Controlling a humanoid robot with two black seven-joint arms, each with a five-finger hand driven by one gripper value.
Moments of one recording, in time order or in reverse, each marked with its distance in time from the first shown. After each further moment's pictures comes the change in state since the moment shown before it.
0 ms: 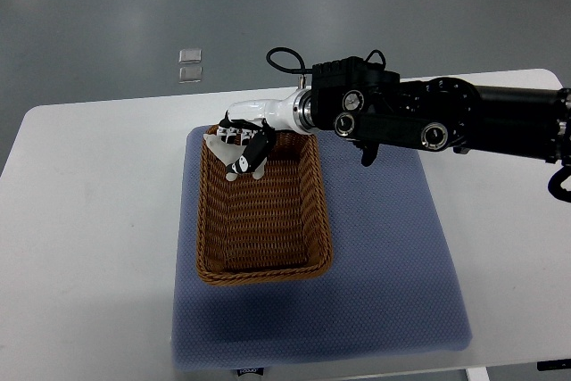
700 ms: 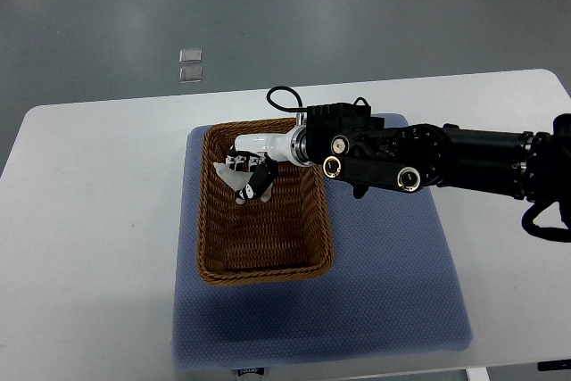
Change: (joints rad) left arm 0.000 0.000 0.002 -0.001 0.001 0.000 0.002; right arm -0.110 0.076 -0.009 -0.101 -0.120 -0.037 0.000
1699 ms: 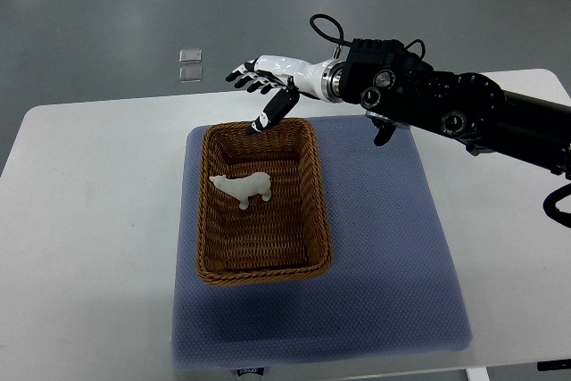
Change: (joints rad) left arm 0.000 0.000 0.001 -0.001 0.000 -0.001 0.000; right arm -0.036 -0.142 0.335 -0.004 0.034 -0.010 0.045
